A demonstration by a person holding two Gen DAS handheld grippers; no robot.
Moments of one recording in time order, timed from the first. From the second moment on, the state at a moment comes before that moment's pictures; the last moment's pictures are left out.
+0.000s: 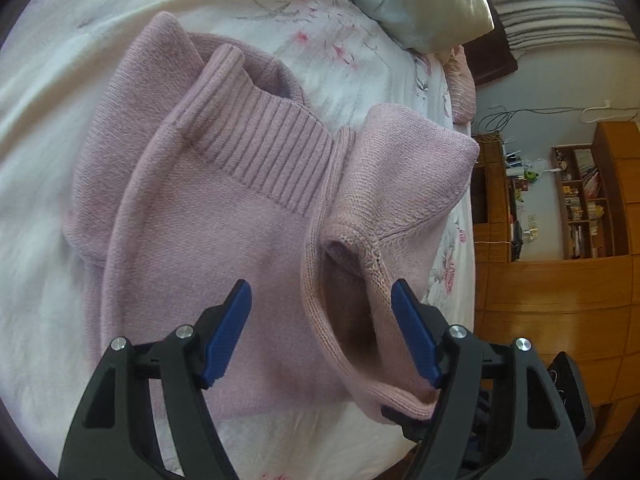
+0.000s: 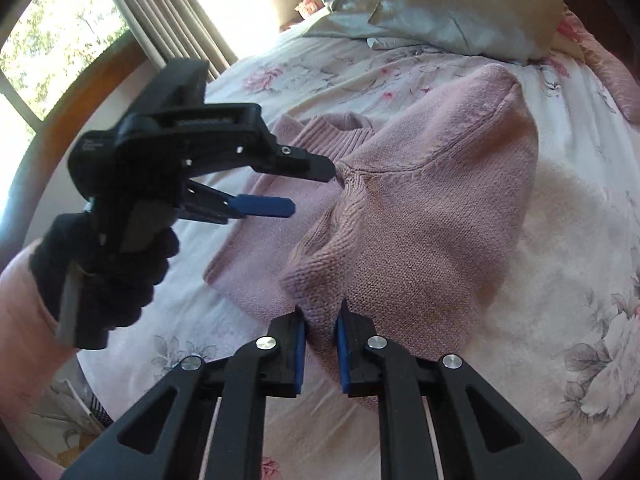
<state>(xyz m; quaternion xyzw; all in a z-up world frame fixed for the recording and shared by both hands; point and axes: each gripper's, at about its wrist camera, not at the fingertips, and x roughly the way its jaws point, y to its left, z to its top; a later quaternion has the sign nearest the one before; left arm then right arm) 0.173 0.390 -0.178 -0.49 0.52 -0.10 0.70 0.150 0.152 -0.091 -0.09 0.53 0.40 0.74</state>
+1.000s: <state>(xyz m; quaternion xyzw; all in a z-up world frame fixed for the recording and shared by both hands) 0.214 0.450 -0.113 -0.44 0.43 -0.12 0.78 0.125 0.210 -0.060 -0.03 0.49 0.51 0.70</state>
